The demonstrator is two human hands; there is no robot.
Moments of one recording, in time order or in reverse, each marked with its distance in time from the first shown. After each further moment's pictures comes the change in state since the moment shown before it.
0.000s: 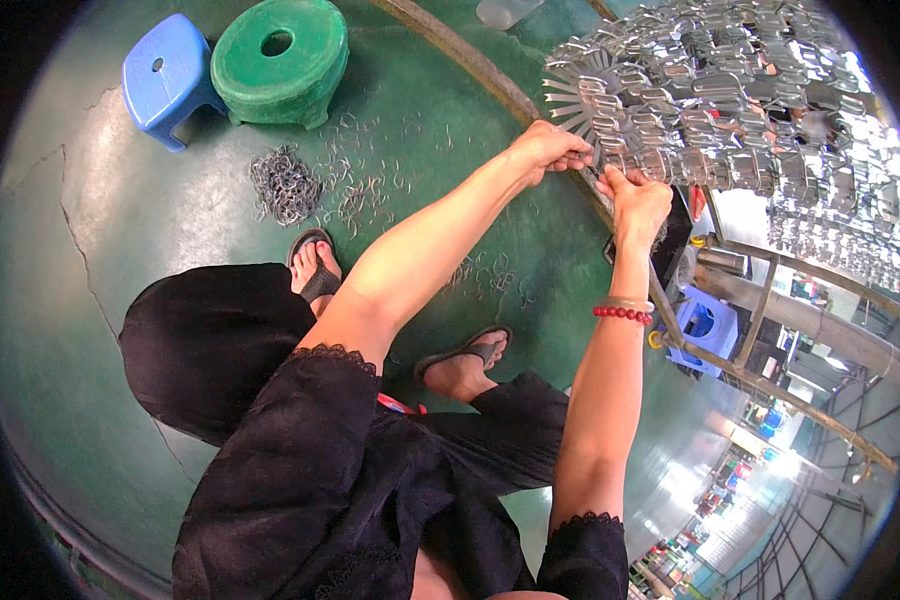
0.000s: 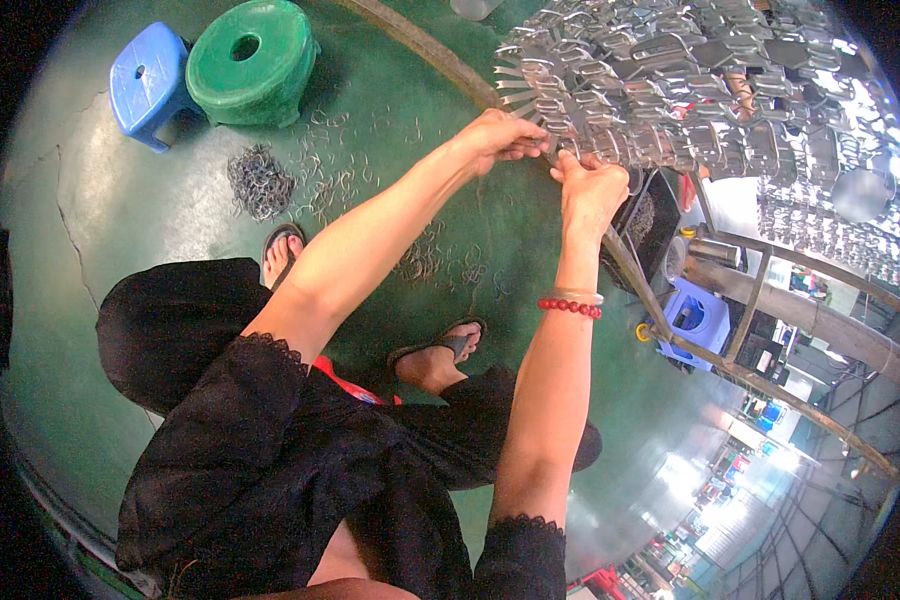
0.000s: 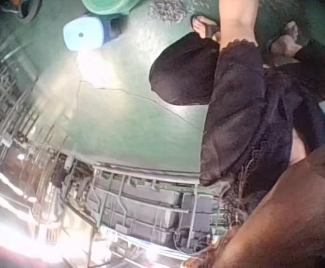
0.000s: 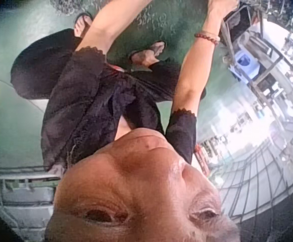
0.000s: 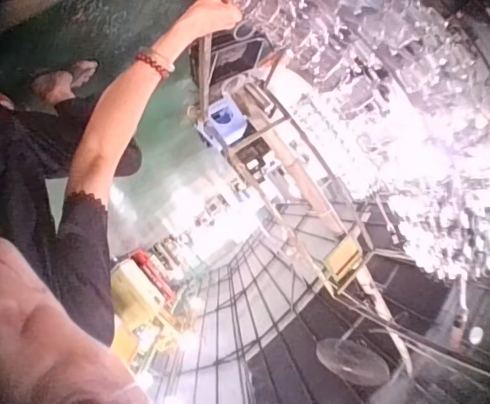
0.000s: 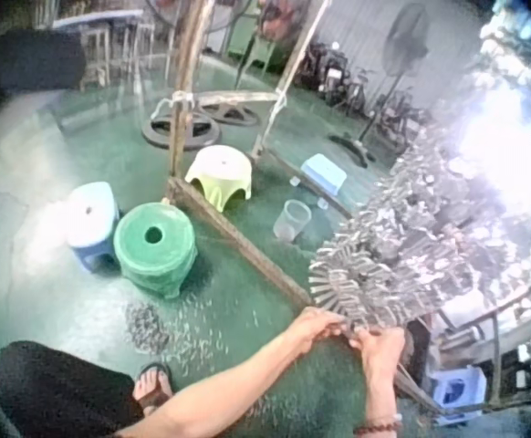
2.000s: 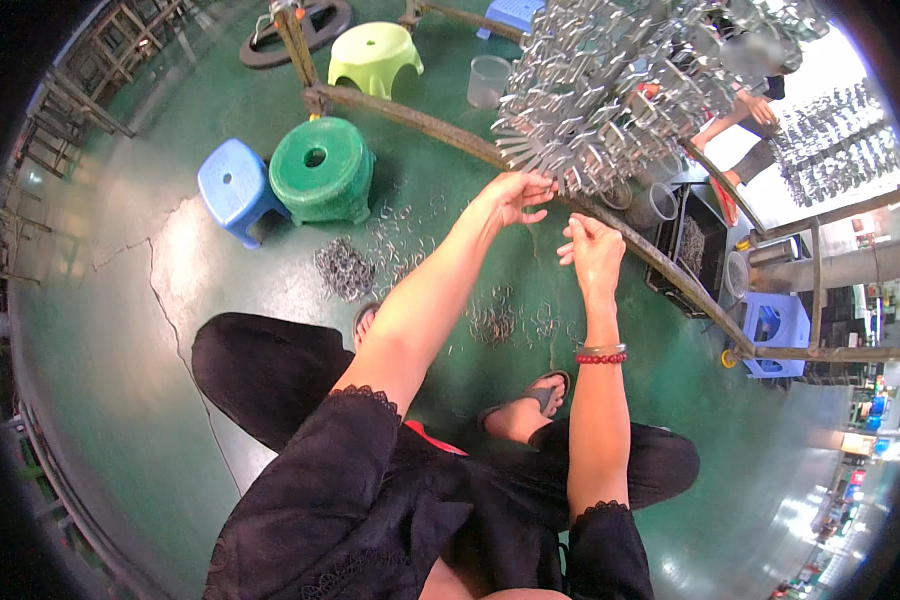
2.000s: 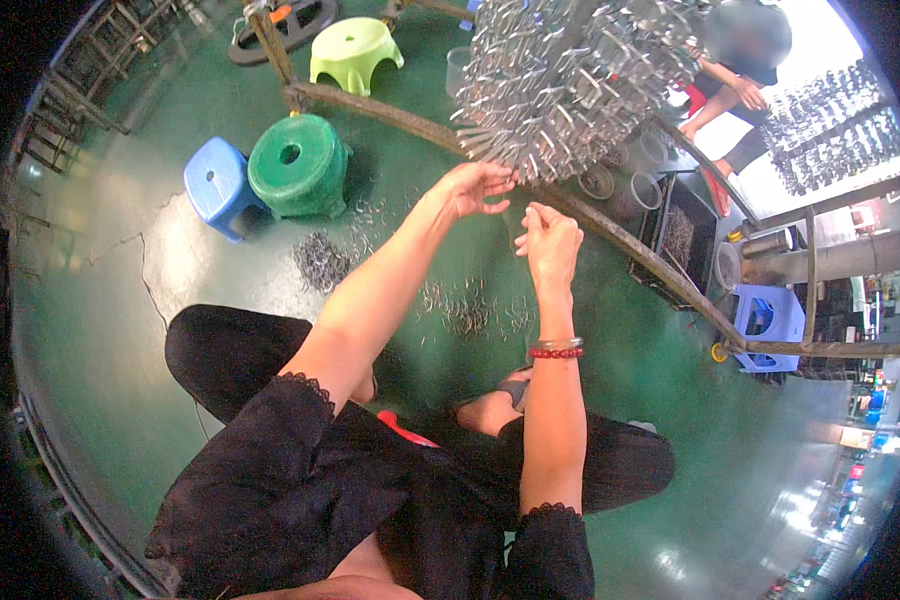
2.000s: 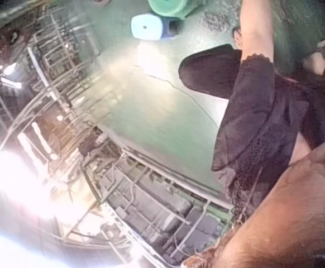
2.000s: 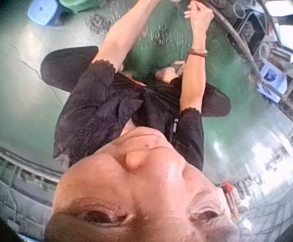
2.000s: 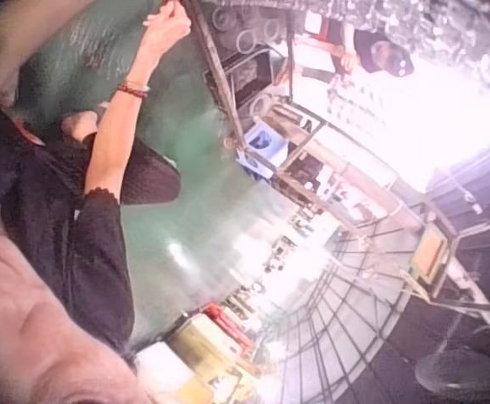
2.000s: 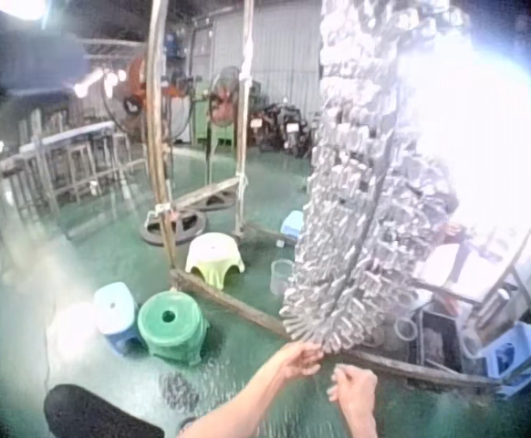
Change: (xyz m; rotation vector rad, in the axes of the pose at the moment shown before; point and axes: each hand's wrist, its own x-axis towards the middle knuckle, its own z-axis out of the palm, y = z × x) left_hand -0.023 0.009 -0.006 -0.115 -0.043 -0.196; right_hand -0.071 0.036 -0.013 0.354 -0.116 -0.007
